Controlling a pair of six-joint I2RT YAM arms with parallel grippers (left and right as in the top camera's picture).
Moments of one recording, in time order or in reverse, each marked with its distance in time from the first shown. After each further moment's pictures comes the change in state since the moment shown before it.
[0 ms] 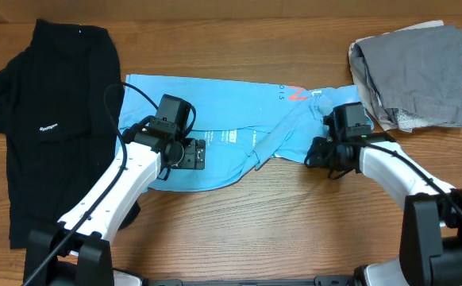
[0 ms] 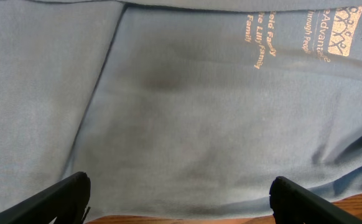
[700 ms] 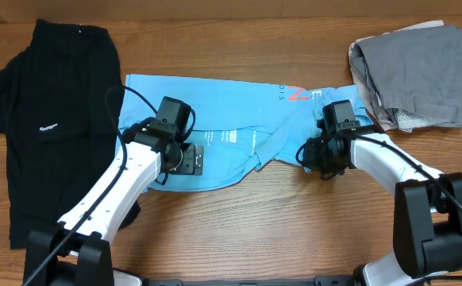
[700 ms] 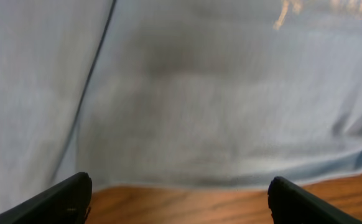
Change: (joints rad) left arm 0.000 0.000 0.009 -0.111 0.000 0.003; right arm 0.037 0.075 0.072 -0.174 -0.011 0.112
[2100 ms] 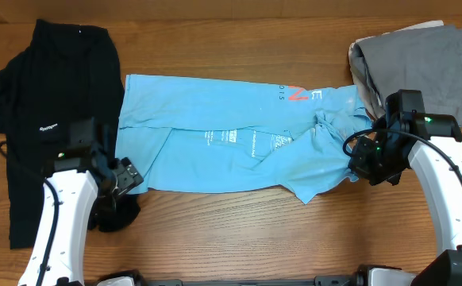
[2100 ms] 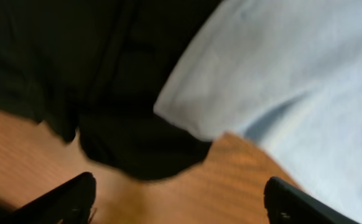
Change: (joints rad) left arm 0.473 -0.226 -0.127 -0.177 -0.021 -0.244; right arm -0.249 -0.277 0.205 -0.568 0.011 -0.071
